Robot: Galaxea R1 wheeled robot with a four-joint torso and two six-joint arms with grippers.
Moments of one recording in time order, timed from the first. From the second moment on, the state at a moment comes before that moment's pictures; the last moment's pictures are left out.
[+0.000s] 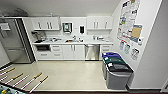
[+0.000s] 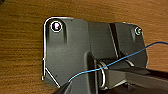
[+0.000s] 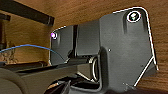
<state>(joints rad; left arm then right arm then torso) 1.49 2.77 -2.38 -0.08 -0.04 0.03 -1.52 2.61 -2.07 0.32 0.05 -0.29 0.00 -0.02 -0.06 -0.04</state>
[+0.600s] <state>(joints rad) 1.49 2.78 -2.38 -0.08 -0.04 0.03 -1.52 2.61 -2.07 0.32 0.05 -0.29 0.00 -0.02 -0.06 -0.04</state>
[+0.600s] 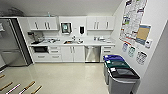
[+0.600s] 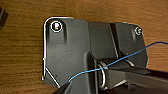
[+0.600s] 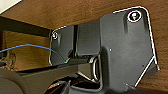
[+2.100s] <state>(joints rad) 1.49 2.78 -2.39 -0.08 -0.04 0.03 -1.52 2.62 -2.08 0.32 0.05 -0.29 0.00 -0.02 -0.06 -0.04</state>
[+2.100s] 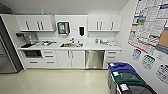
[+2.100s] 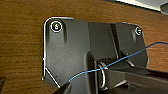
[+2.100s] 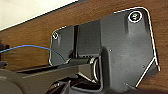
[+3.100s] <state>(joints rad) 1.50 2.78 -2.39 -0.08 -0.04 0.03 -1.54 2.62 -2.07 0.32 0.06 -0.29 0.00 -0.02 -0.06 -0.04</state>
